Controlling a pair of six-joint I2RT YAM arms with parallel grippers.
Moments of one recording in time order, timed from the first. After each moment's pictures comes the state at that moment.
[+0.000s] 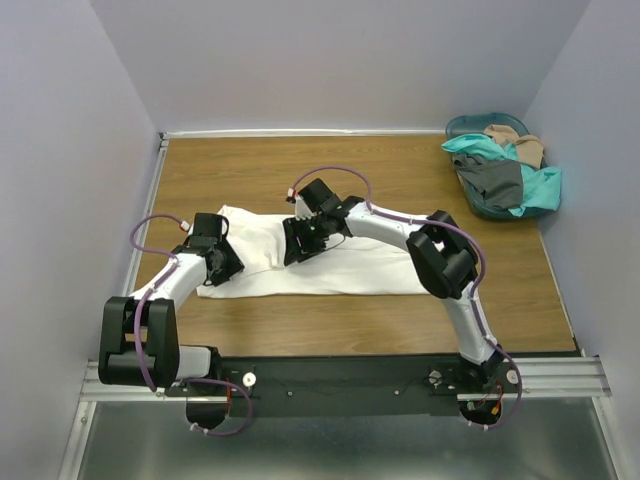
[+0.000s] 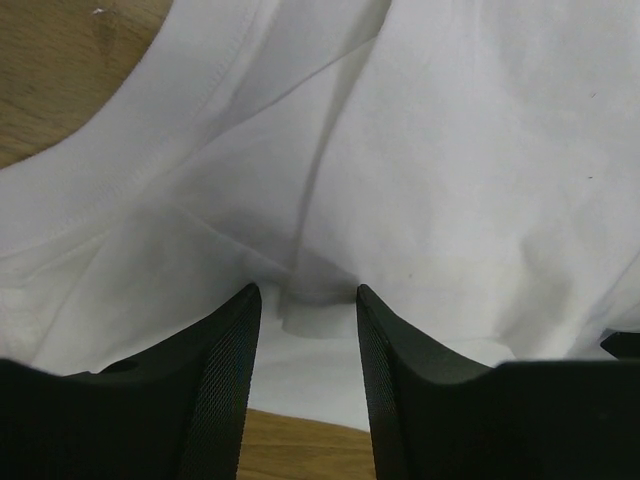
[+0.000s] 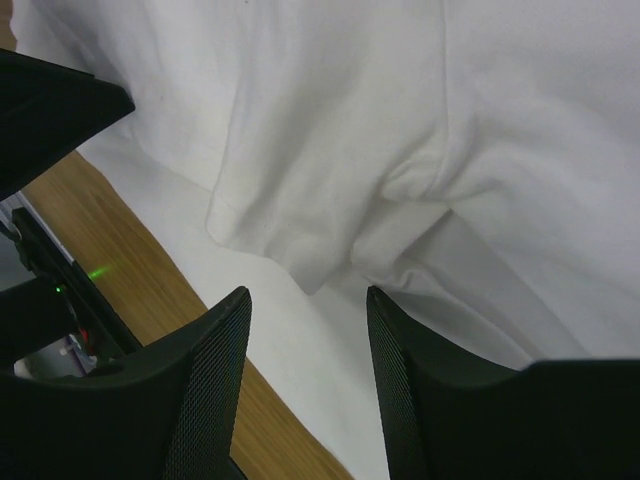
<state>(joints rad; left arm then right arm) -0.06 1.32 0.64 -0.39 -0.03 -0.65 0.79 2.20 1.64 -0.42 -0.45 0.42</state>
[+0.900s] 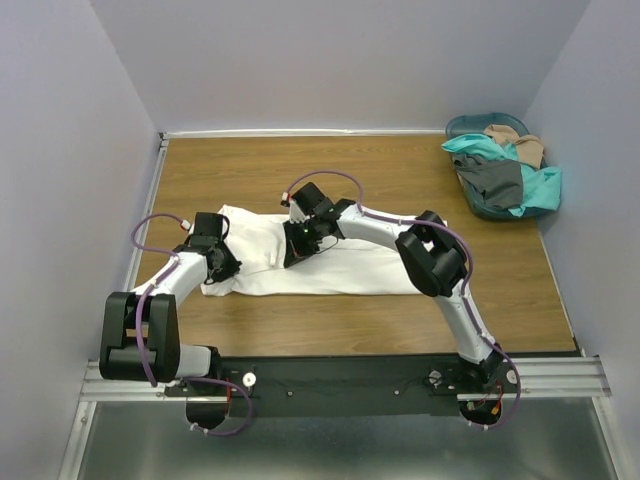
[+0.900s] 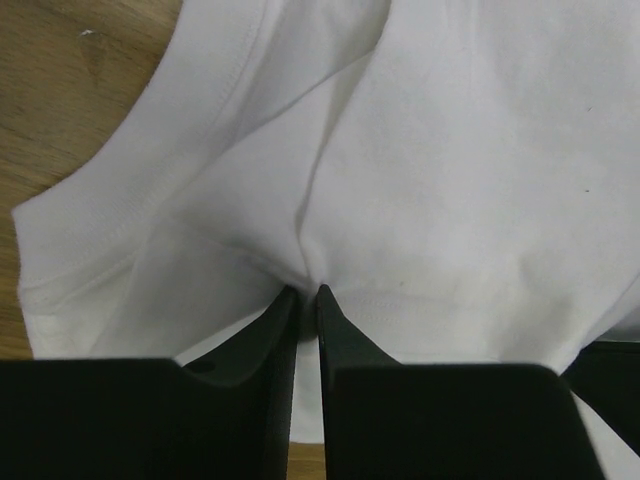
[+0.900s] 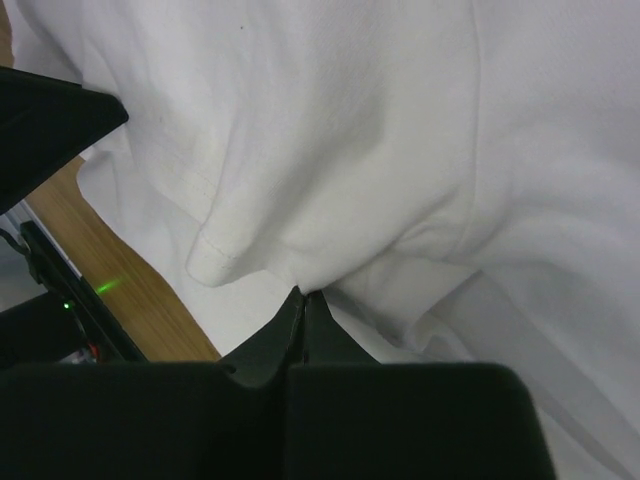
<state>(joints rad) -0.06 1.34 0.64 -0.36 -0.03 -0.64 0.81 2.29 1.72 -0.41 -0.47 0.46</state>
